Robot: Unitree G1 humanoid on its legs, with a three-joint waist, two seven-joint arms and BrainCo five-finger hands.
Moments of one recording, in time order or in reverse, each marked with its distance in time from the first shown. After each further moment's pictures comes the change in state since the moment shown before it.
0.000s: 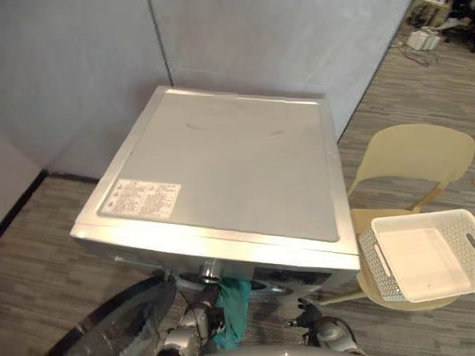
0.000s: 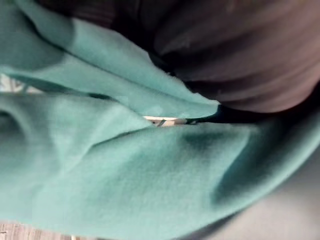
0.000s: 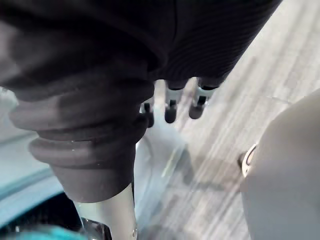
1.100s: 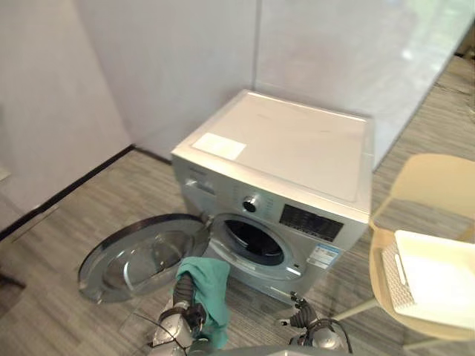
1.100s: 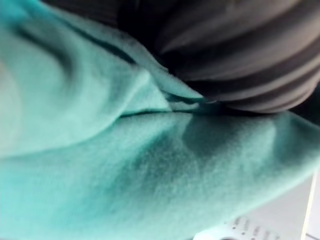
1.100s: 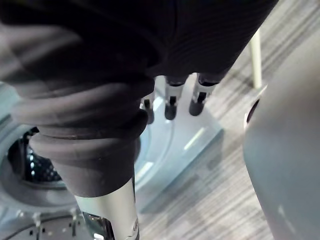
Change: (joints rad) left arm 0.343 -0.061 0.292 -0.447 0.041 -0.029 -0.029; right arm 0.184 0.038 -0.125 -0.210 -0.119 -0.056 0.004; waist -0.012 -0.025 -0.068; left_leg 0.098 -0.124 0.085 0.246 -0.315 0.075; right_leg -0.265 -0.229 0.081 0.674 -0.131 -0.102
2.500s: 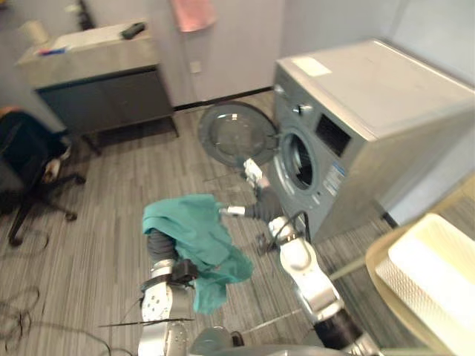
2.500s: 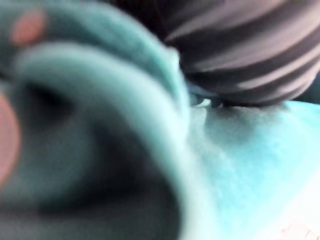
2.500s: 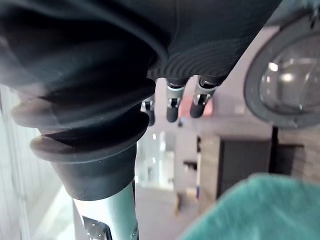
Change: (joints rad) left arm 0.015 -0.085 -0.008 -0.536 0.047 -0.154 0.085; right arm -0.165 -0.007 0.408 -0.901 0.241 -0.136 -0.006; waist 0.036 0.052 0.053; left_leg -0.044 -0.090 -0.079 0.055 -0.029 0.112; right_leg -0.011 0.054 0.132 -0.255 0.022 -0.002
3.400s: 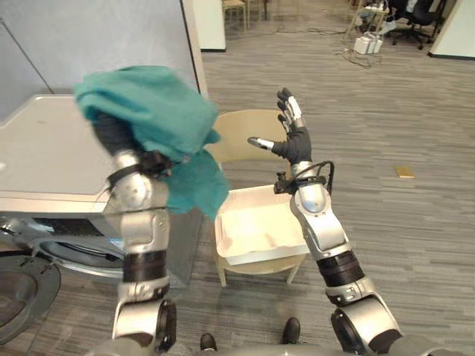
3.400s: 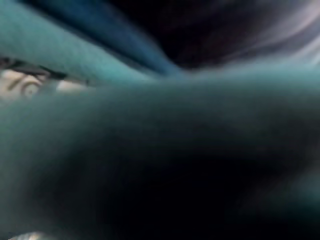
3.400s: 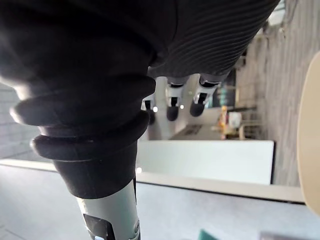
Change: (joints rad) left arm -0.689 0.184 0.347 0.060 0.107 -0.004 0.245; right arm -0.479 -0.009 -0.253 0.189 0.127 0.085 -0.192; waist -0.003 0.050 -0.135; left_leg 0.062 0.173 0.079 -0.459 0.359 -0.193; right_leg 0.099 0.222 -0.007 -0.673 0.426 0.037
